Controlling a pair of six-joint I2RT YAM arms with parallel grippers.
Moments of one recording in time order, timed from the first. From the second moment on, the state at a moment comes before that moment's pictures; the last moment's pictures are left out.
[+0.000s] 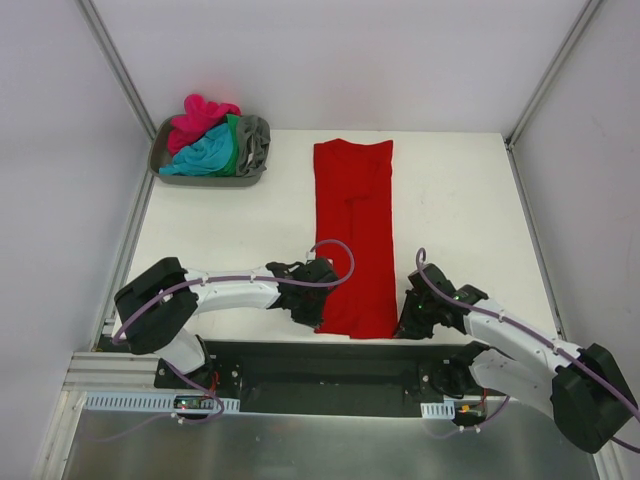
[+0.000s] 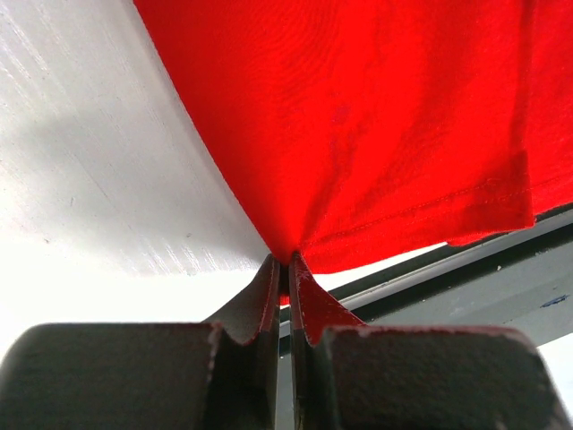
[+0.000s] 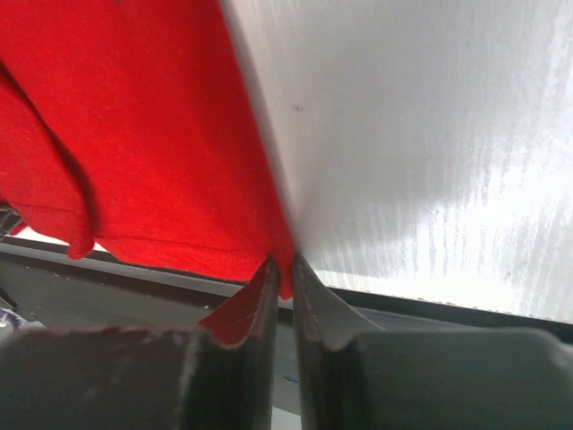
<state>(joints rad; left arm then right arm) -1.05 1.56 0.82 -0.48 0.04 -0.84 0.64 0.96 0.39 -0.64 -0.18 0.90</state>
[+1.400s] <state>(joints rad) -0.77 1.53 1.08 -0.49 -0.08 -0.71 0.58 1.13 0.79 -0.58 -0.07 0.73</state>
